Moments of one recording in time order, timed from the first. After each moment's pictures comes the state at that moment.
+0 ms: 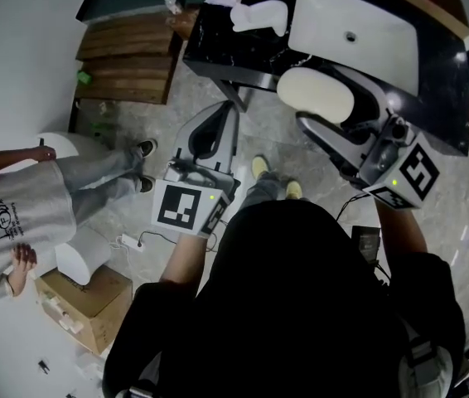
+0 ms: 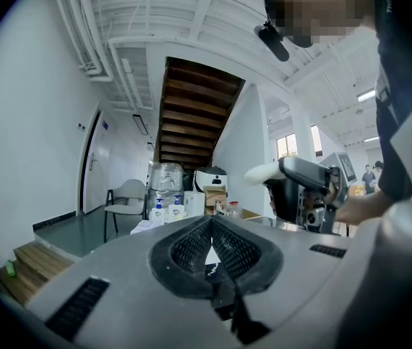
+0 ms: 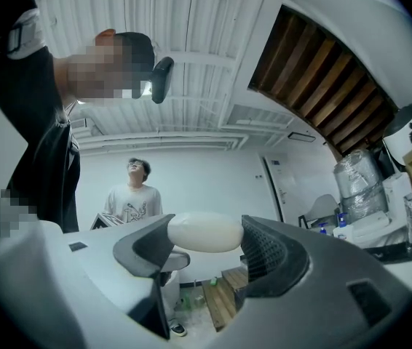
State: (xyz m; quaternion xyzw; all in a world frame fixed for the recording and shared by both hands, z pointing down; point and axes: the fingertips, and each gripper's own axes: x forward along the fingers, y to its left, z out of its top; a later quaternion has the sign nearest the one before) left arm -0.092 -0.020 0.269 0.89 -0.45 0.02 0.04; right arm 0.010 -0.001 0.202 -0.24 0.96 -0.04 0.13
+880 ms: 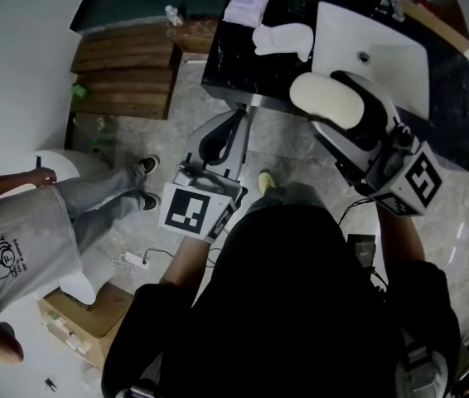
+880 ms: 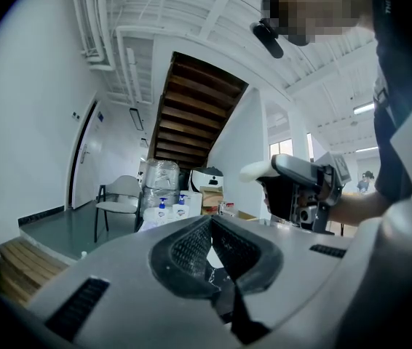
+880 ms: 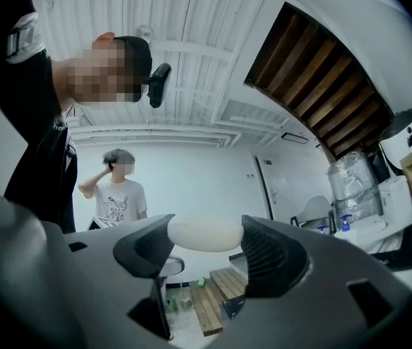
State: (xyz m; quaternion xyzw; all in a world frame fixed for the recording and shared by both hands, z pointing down) left arm -0.142 -0.090 0.280 0.91 -0.41 0.01 0.06; right arm -0.046 -0.077 0.201 -0.28 0.95 -0.05 0.13
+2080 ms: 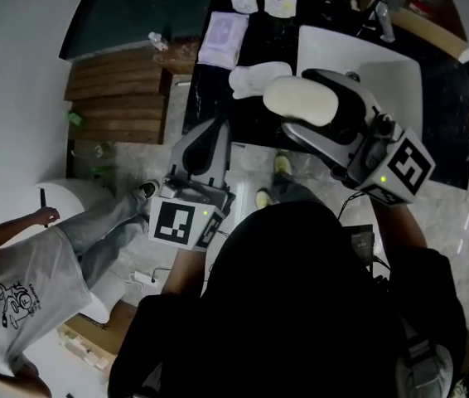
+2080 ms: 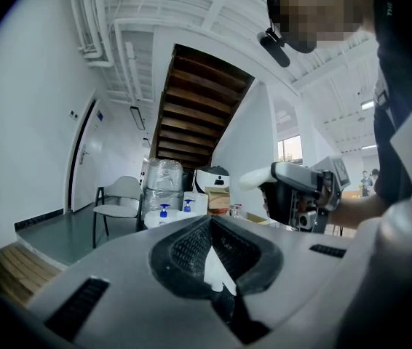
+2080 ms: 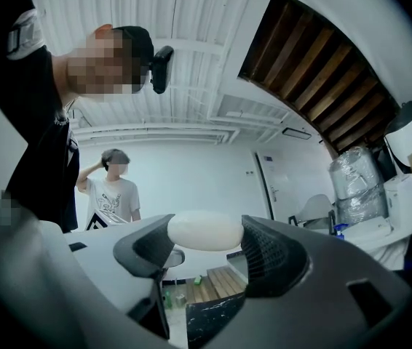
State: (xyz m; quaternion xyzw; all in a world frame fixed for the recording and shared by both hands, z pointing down) left arm -0.104 -0.206 0.268 0.90 -0.42 0.01 0.06; right arm -0.010 -0.194 0.200 -0.25 0.96 -0.04 0.12
